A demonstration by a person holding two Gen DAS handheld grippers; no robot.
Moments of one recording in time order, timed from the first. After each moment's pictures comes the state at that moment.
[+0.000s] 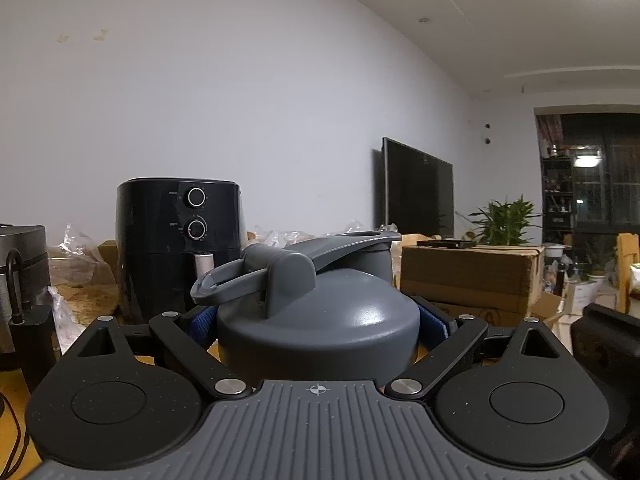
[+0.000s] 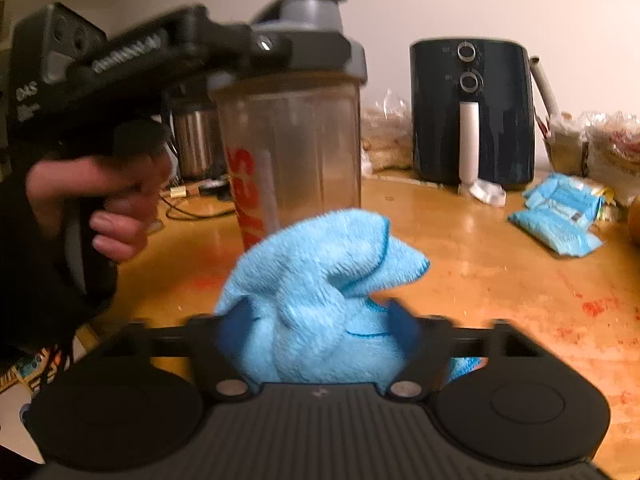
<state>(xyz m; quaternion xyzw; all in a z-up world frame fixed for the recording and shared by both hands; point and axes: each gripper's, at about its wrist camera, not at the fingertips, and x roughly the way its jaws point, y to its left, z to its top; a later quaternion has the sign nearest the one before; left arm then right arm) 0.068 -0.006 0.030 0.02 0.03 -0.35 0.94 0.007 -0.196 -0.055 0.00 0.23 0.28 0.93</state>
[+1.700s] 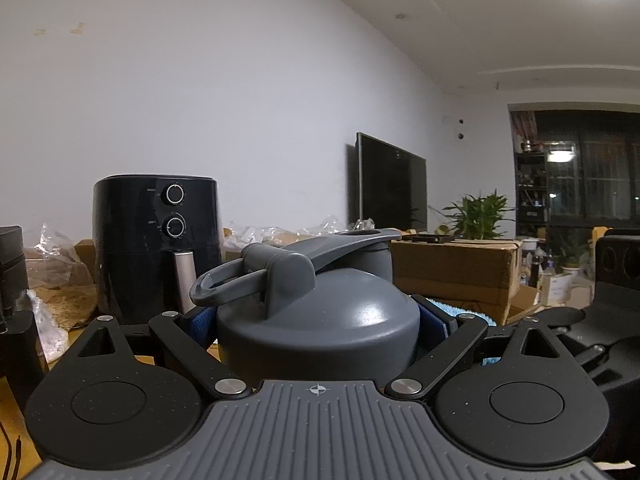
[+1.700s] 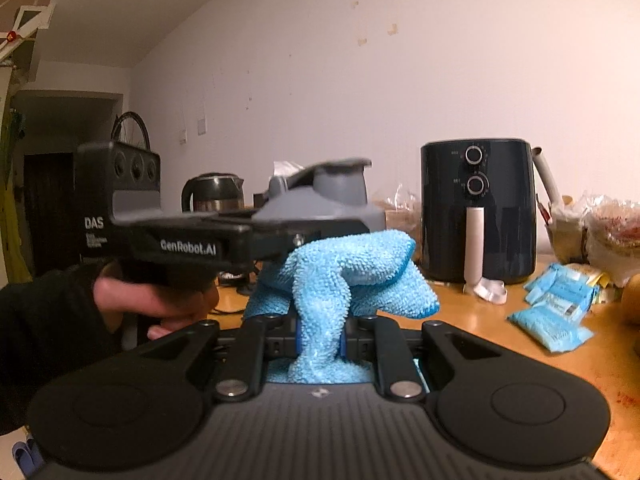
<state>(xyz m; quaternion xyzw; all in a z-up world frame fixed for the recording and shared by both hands) 0.075 0.003 0.031 0.03 0.04 -0.39 0.92 -0.017 -0.203 0.001 0.03 0.09 0.30 0.95</state>
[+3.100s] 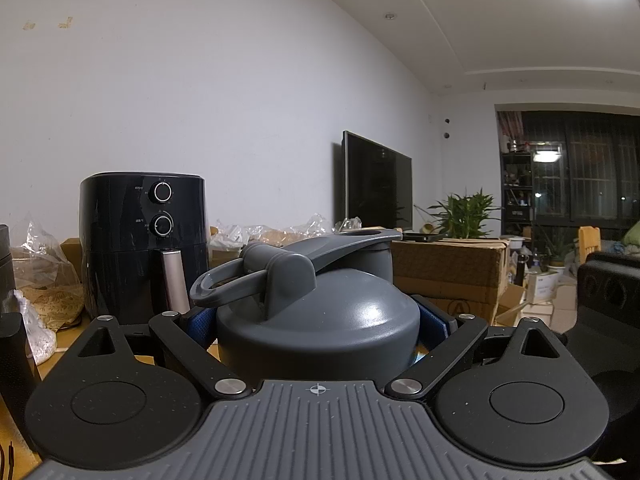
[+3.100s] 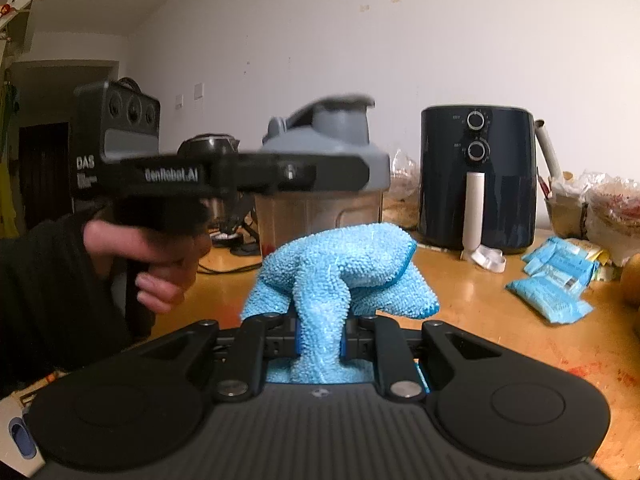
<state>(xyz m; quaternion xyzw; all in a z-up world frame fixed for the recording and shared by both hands) 0.082 0.006 0.029 0.03 0.04 -0.42 0.91 -0.011 -0.196 -0.019 0.00 0.14 0.30 0.94</state>
